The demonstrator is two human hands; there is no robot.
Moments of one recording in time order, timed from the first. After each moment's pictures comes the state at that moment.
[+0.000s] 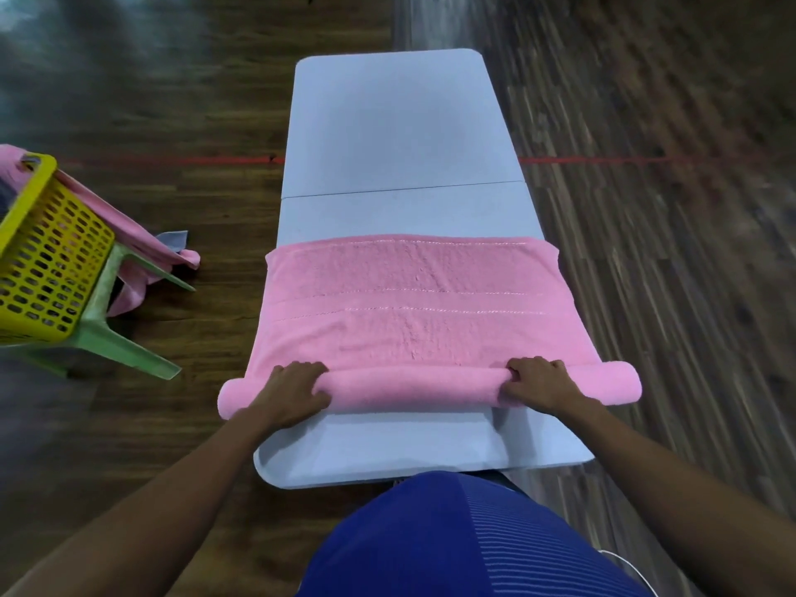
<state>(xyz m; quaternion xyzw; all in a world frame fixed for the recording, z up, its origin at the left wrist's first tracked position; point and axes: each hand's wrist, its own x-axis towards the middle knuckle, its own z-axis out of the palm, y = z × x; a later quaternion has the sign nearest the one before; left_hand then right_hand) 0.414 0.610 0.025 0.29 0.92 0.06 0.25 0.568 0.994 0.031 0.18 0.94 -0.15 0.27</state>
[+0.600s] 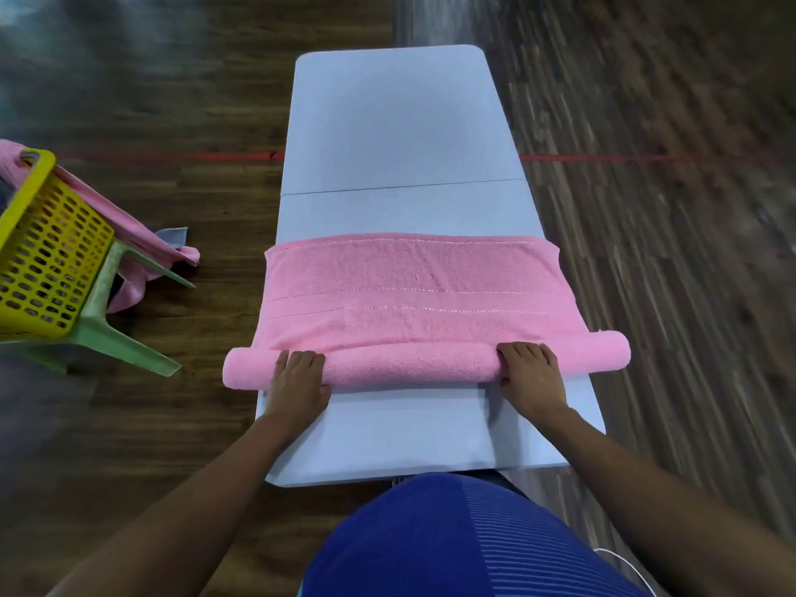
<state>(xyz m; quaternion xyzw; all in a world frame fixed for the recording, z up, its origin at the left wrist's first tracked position) 0.430 0.624 0.005 0.27 0.96 0.03 0.09 0.573 0.979 0.012 0.16 0.98 -0.07 0.08</state>
